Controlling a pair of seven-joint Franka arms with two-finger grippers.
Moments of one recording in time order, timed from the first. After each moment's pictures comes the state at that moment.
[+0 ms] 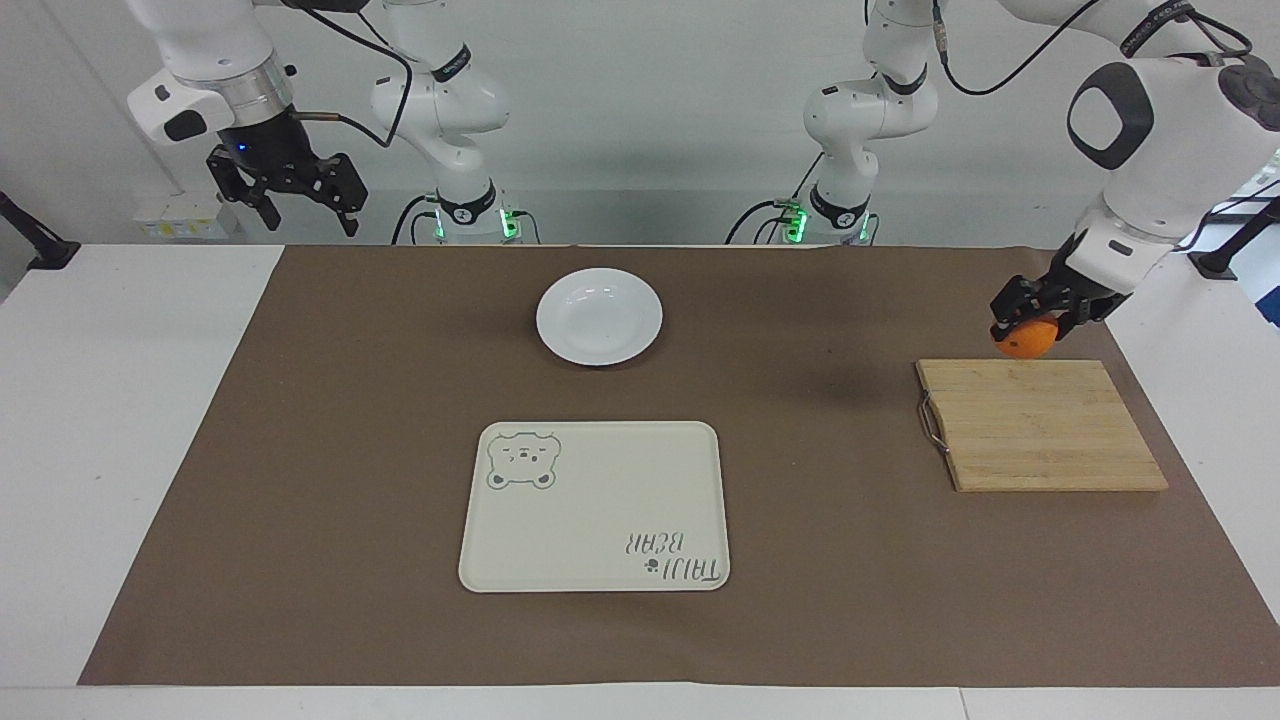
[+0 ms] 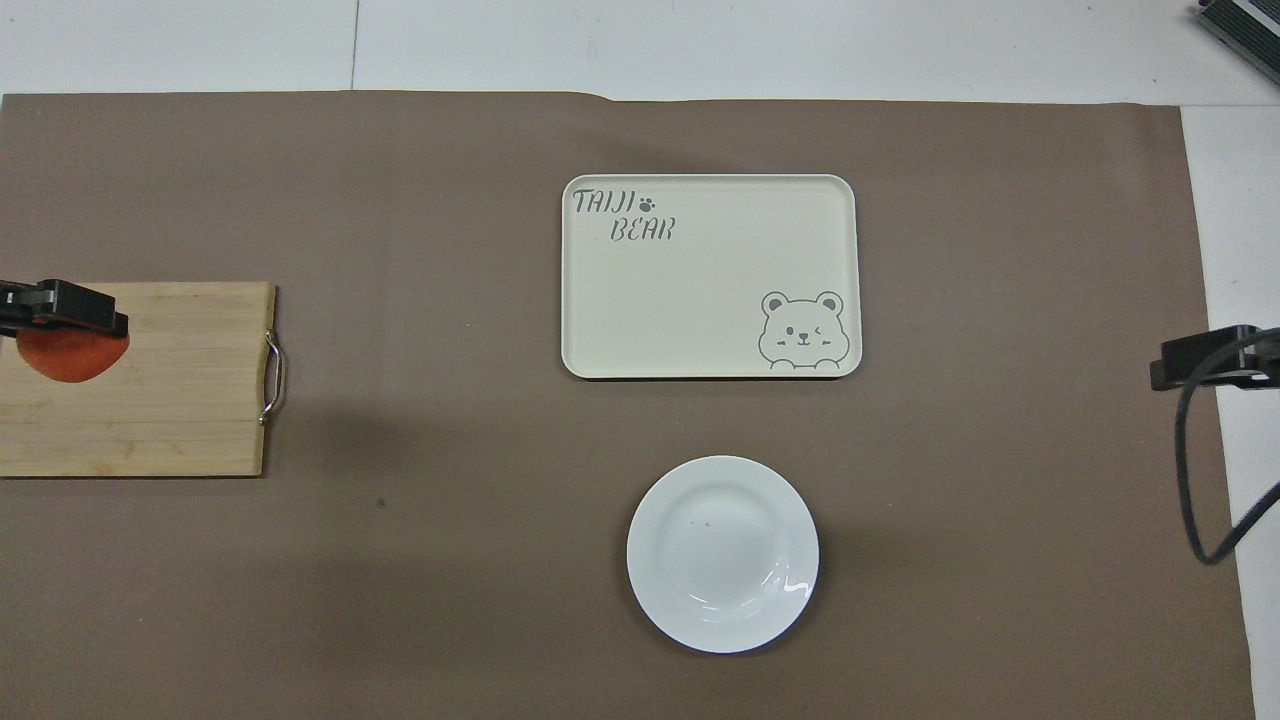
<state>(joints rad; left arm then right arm) 0.01 0.05 -0.06 -1.71 -0.06 1.75 -0.06 0.05 -0.09 -0.08 -1.58 -0.04 1.47 0.06</state>
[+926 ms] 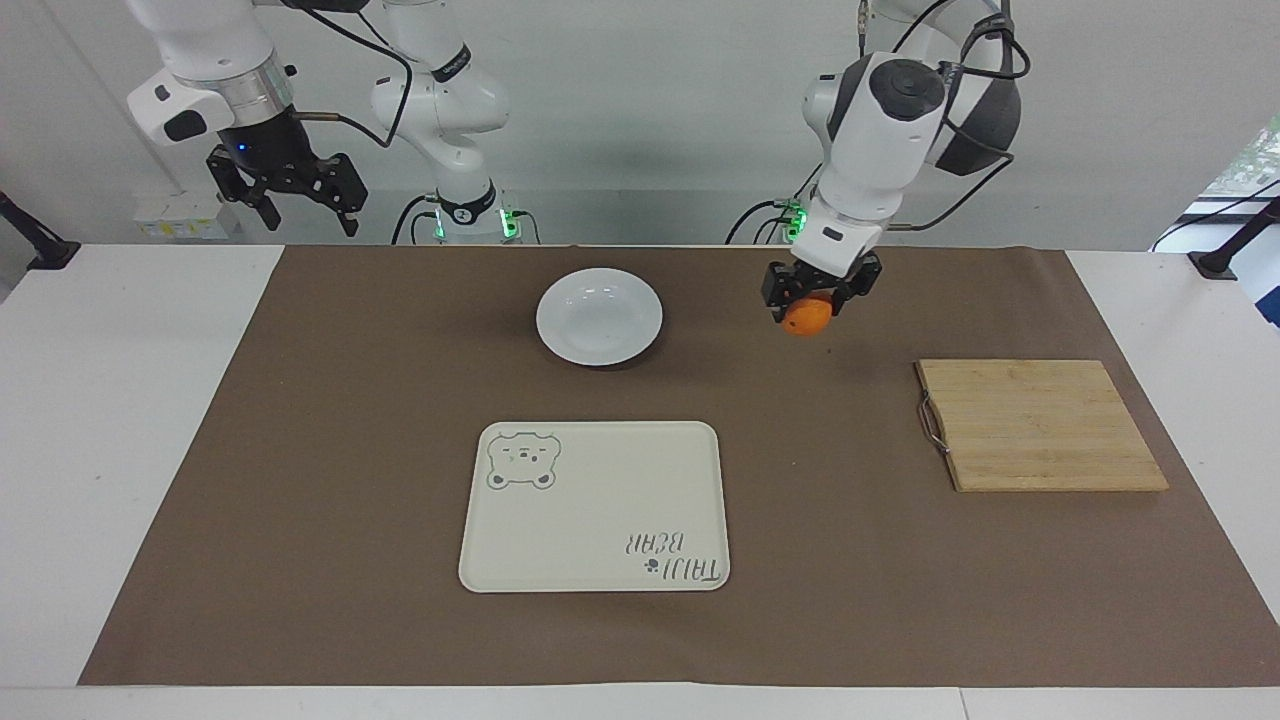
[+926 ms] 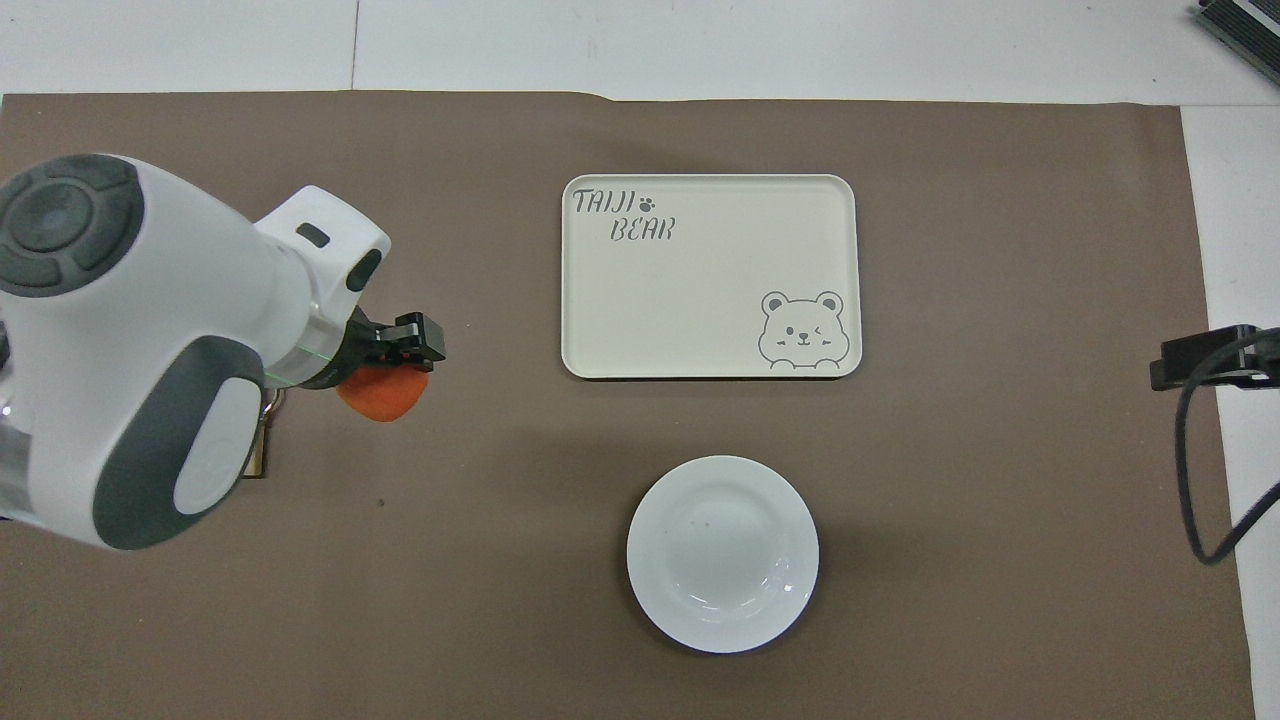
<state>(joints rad) -0.45 0.01 -0.07 -1.83 -0.06 1.85 -0.62 0.05 -0.09 -0.08 -1.58 -0.04 1.47 0.06</state>
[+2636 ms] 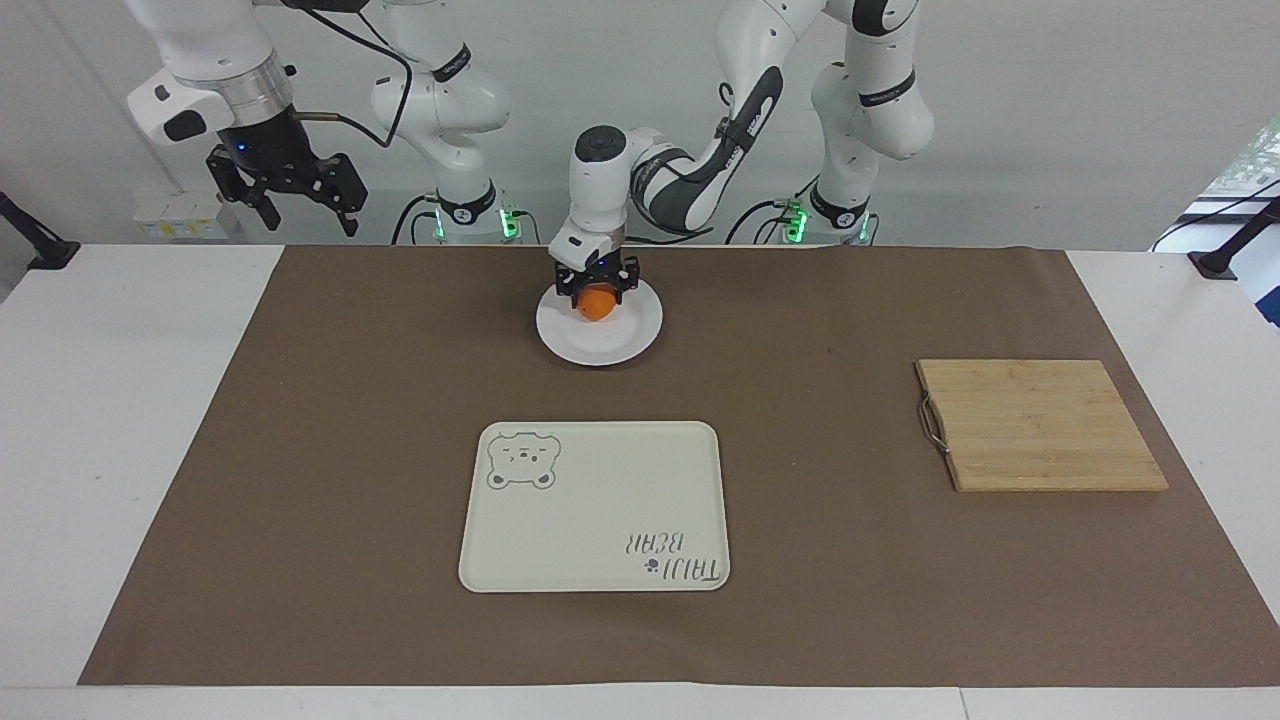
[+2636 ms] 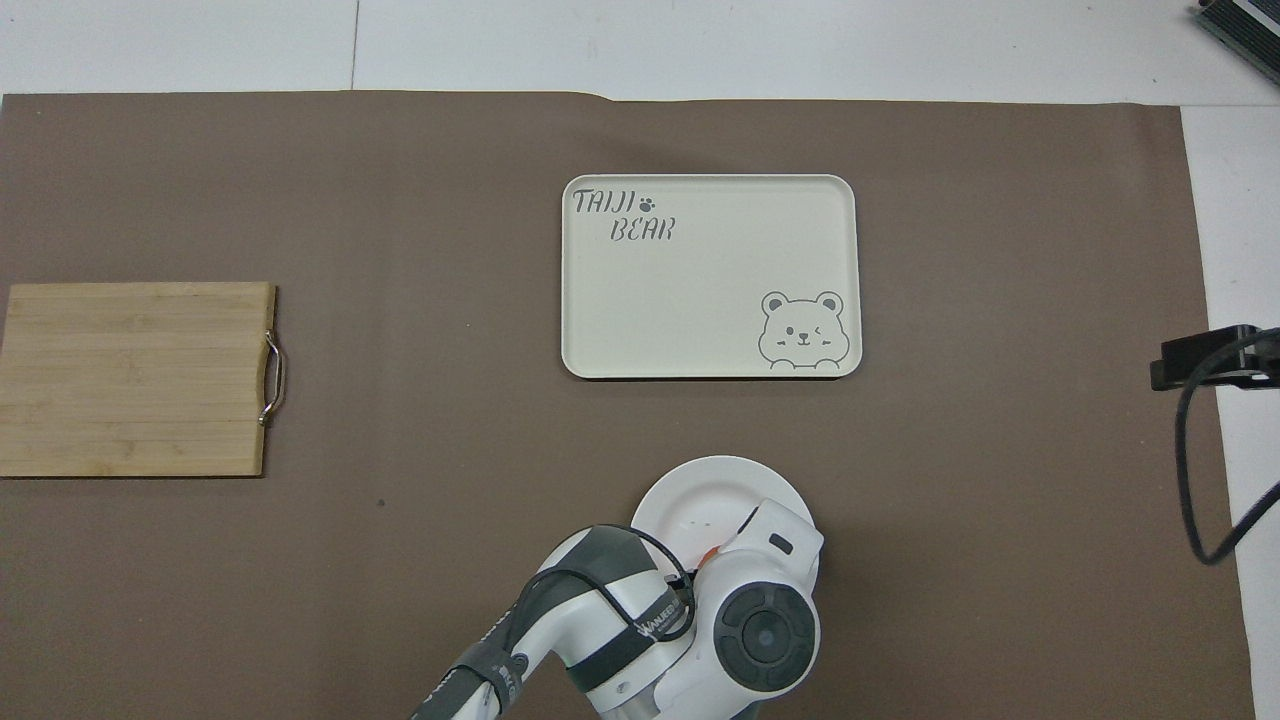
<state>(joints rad) -0.99 0.28 -0.06 -1.99 -0.05 2.33 -1.12 0.05 -0.09 -0.08 -1.58 -0.04 1.47 0.06</state>
